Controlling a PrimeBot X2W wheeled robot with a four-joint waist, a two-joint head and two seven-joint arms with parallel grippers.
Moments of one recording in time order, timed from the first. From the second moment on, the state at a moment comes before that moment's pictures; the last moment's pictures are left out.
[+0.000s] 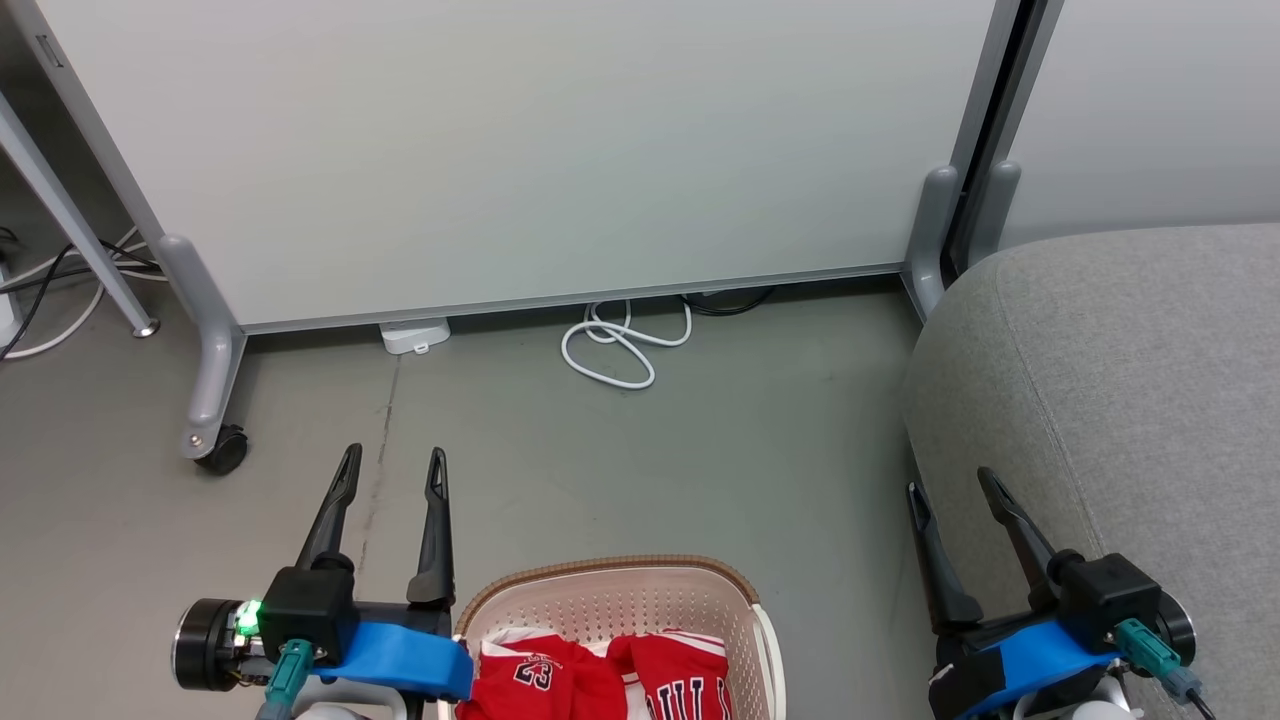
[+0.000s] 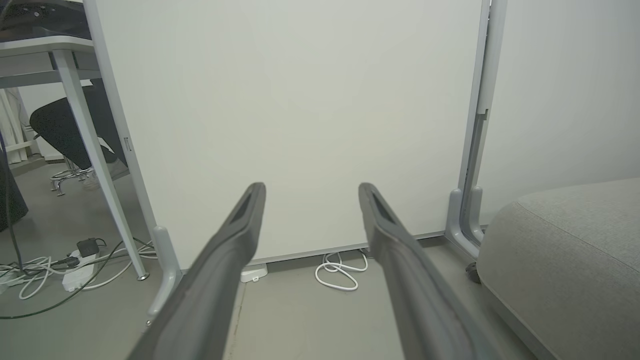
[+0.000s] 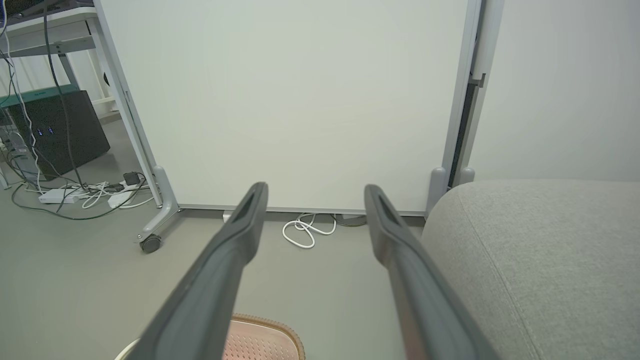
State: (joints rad) left arm -0.07 0.08 -0.16 0.21 -0.09 0.00 -0.26; right arm -0.08 -0.05 0.06 0.28 0.10 0.13 -0.26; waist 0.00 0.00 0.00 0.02
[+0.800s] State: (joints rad) left arm -0.07 0.06 -0.13 0.22 -0.10 -0.03 -0.26; right arm -0.09 -0.05 0.06 0.31 0.14 0.13 -0.26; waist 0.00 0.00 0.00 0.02
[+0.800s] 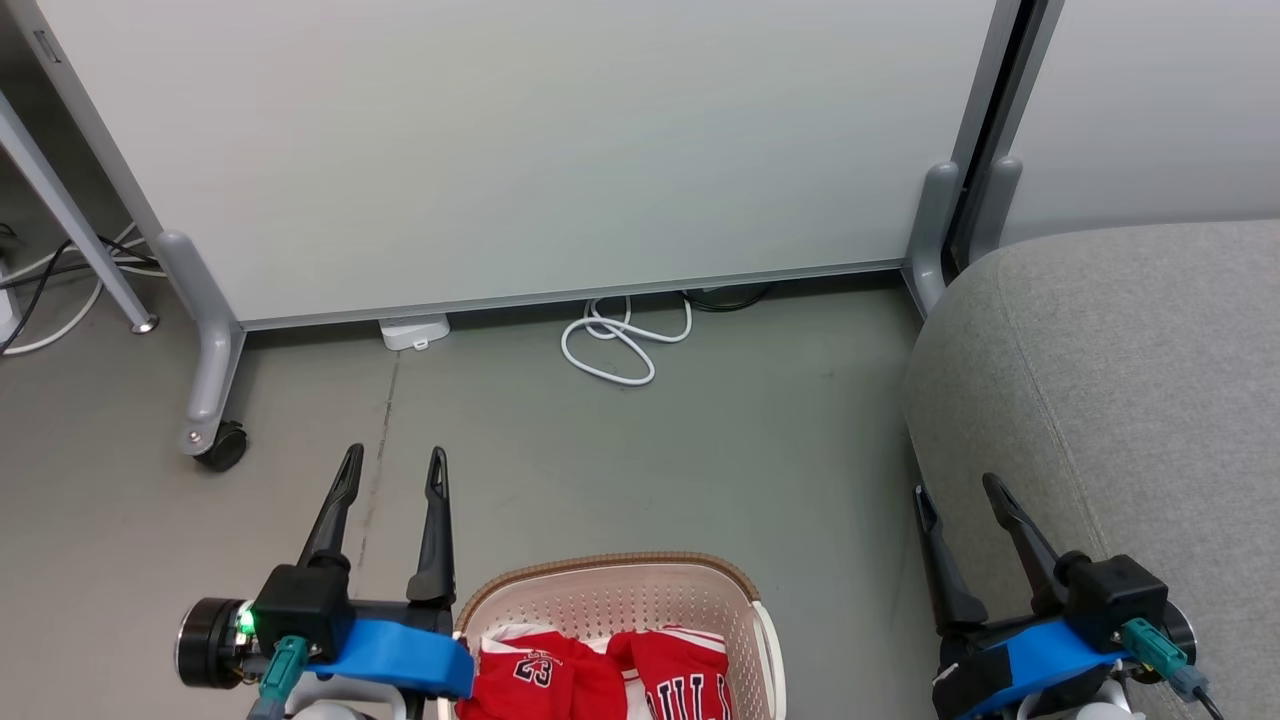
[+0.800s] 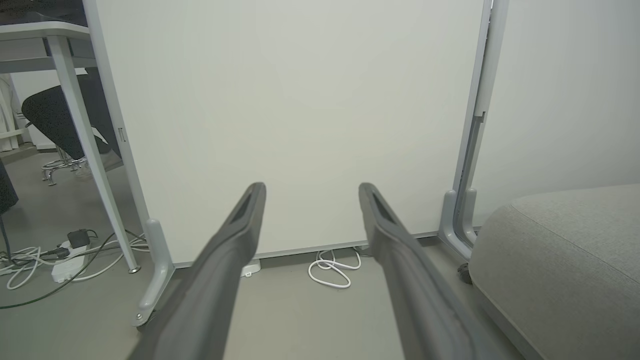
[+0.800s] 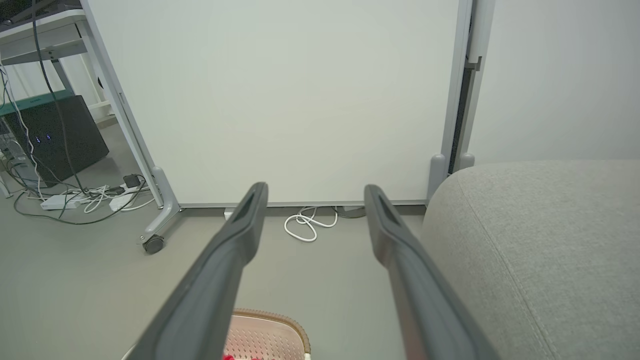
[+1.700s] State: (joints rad) left arm -0.33 0.11 -0.32 0.47 -0.02 -0.12 -0.26; right arm -0.21 -0.05 0.05 0.21 0.04 0.13 -0.26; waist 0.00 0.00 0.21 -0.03
